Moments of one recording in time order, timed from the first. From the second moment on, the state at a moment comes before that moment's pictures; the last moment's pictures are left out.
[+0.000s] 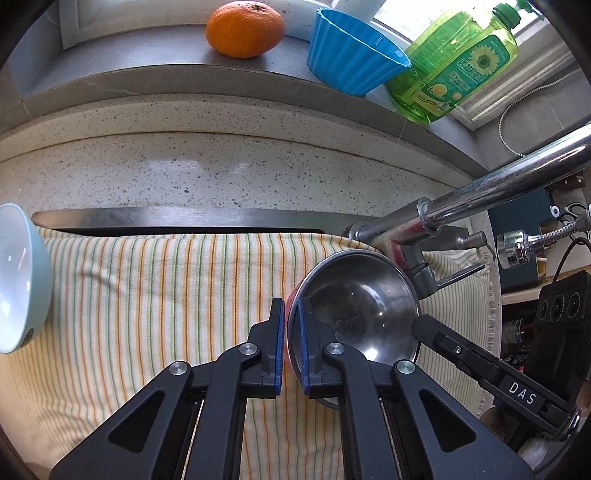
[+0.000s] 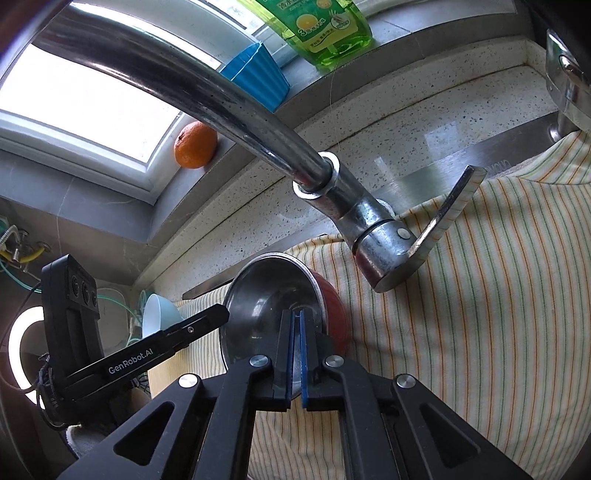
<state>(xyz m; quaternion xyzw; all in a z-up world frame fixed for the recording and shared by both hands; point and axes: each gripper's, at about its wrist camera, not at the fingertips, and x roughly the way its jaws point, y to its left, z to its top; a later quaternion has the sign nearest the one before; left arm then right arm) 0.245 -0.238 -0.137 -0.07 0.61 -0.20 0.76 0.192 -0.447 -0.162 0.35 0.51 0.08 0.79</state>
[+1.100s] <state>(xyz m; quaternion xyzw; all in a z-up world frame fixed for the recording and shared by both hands) 0.248 -0.238 -0.138 -0.07 0.62 -0.20 0.76 0.196 -0.461 -0.164 0.34 0.51 0.05 0.79</state>
